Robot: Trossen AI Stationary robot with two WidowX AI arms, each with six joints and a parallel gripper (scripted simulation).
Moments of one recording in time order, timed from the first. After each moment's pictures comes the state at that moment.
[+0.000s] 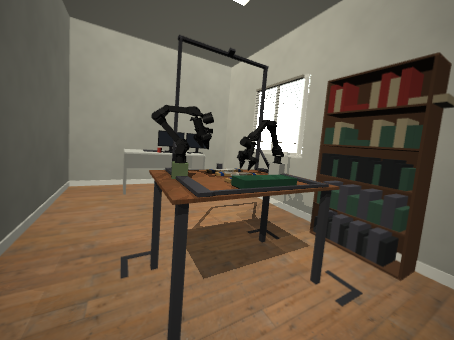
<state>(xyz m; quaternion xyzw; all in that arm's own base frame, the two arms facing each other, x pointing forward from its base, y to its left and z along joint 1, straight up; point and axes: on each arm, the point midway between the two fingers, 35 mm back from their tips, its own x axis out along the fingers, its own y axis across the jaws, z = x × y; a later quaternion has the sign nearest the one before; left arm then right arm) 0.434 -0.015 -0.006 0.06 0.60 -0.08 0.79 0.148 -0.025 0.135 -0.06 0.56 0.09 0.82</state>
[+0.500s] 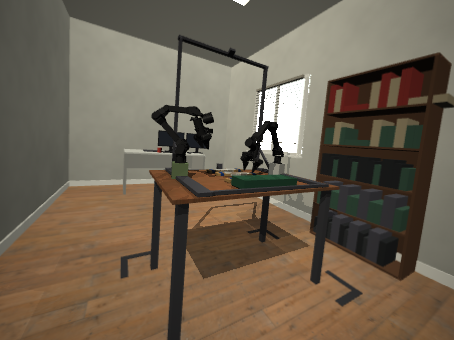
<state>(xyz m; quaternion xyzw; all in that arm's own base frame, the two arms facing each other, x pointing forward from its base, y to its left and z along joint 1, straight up) 0.458 0.041 -0.010 0.06 0.60 -0.08 0.79 0.148 -0.025 0.135 -0.06 0.56 0.09 0.82</state>
